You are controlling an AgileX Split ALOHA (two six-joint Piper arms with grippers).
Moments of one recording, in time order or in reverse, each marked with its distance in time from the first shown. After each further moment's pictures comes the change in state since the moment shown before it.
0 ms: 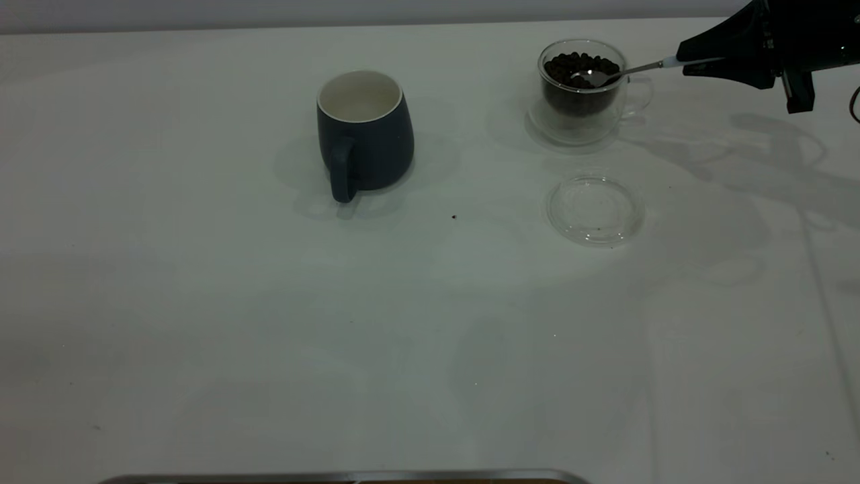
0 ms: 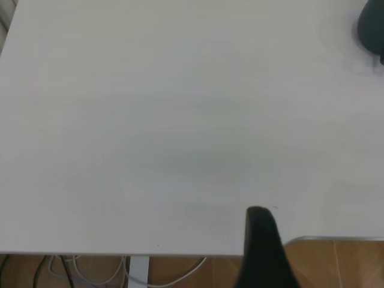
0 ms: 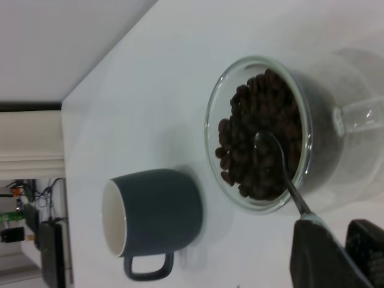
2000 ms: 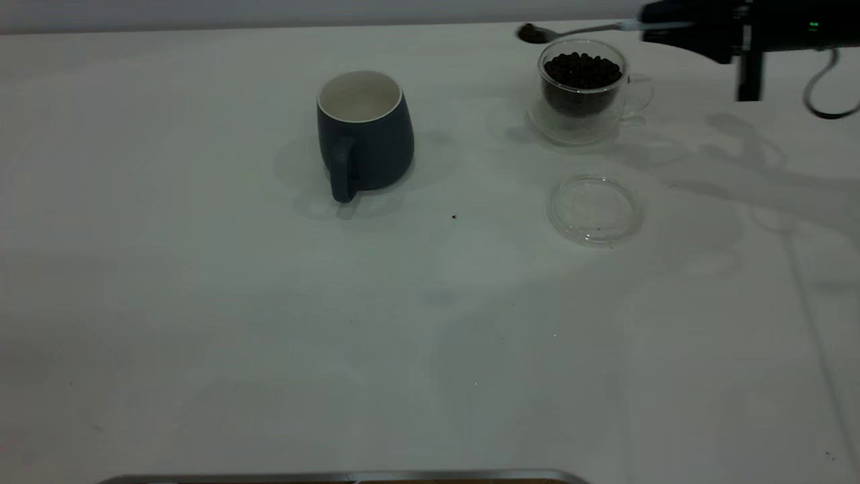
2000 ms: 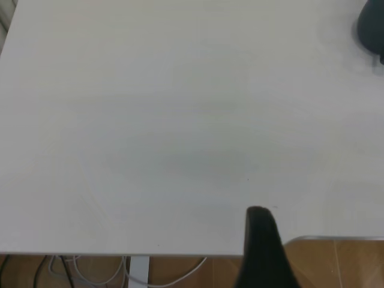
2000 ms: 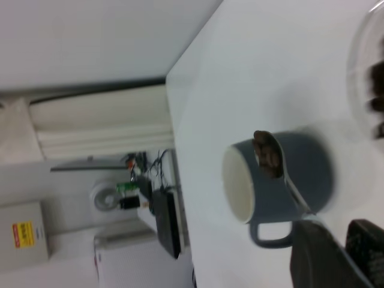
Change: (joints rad) left arm 0.000 0.000 0.000 -0.001 0.000 0.002; right arm 0.079 0.011 0.000 0.109 0.204 0.110
